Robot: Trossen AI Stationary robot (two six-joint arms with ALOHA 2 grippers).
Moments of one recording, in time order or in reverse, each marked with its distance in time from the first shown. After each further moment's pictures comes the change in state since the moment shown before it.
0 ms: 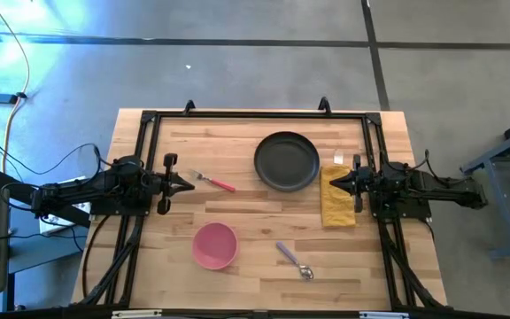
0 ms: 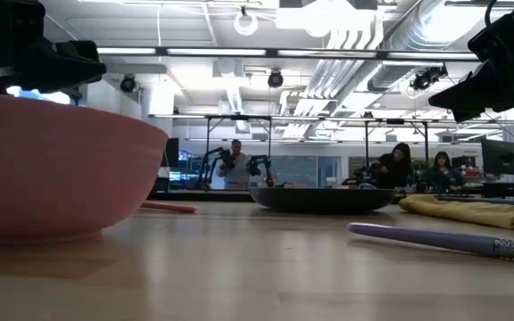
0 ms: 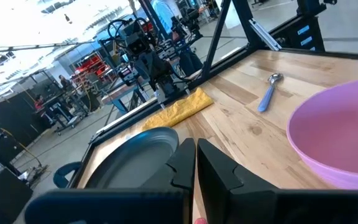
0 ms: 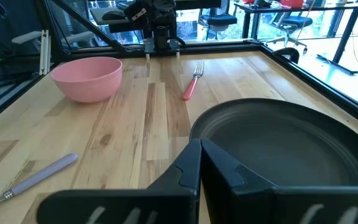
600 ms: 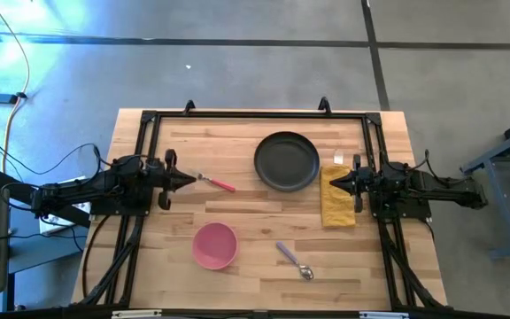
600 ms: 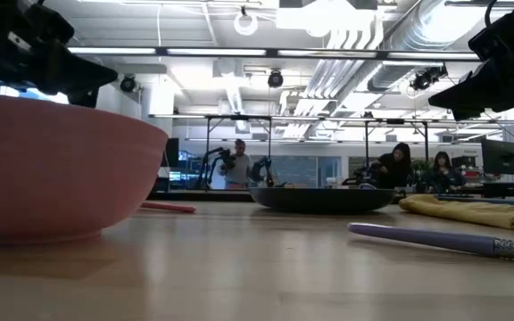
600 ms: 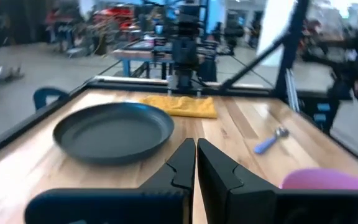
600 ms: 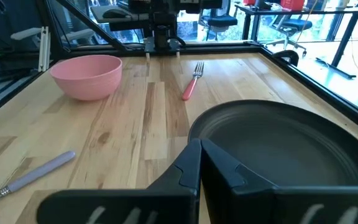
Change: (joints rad) left arm 0.000 0.000 0.000 0.010 -0.164 -0.583; right arm 0.000 0.000 0.000 0.000 0.000 -0.024
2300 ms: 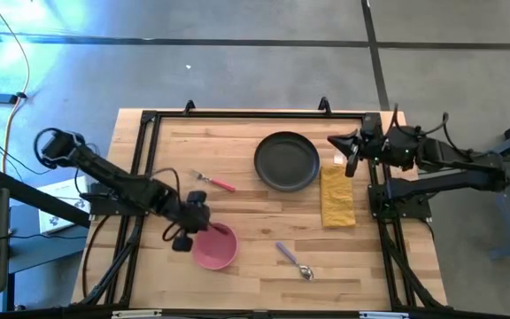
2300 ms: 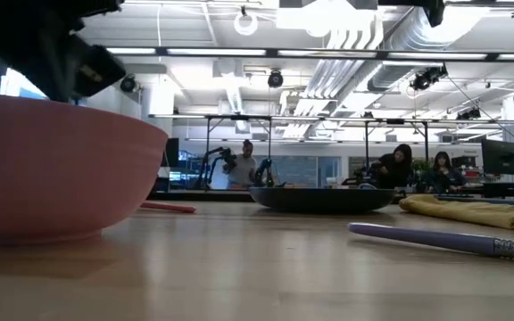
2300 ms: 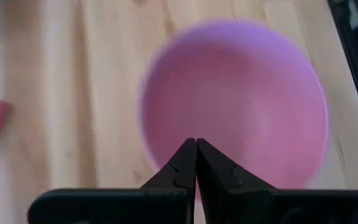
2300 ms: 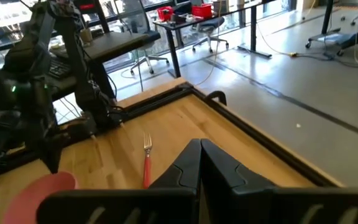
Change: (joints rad) left arm -0.648 1.180 0.716 -0.495 -0.221 -0.217; right arm -0.002 0.702 0.789 -0.105 0.327 0.255
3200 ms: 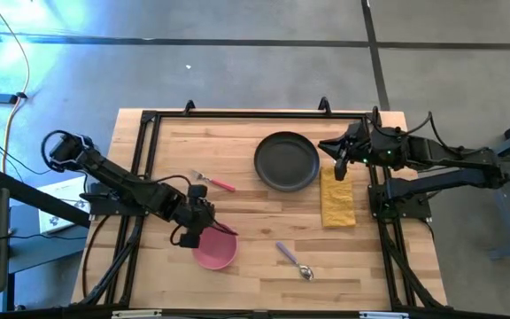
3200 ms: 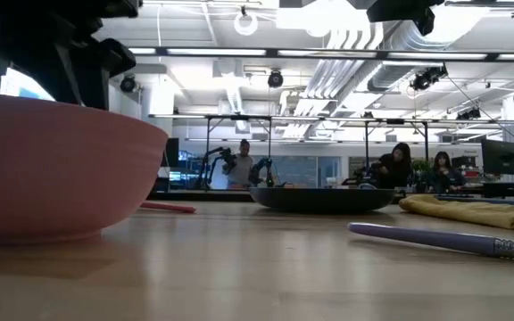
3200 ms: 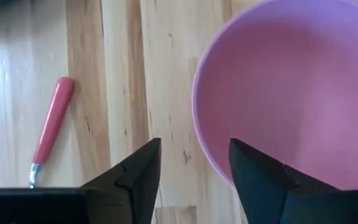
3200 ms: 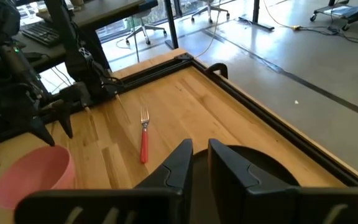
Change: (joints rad) left arm -0.005 0.128 0.152 -0.208 -0.186 -0.020; right arm 0.000 0.096 0.022 -0.052 -0.027 0.024
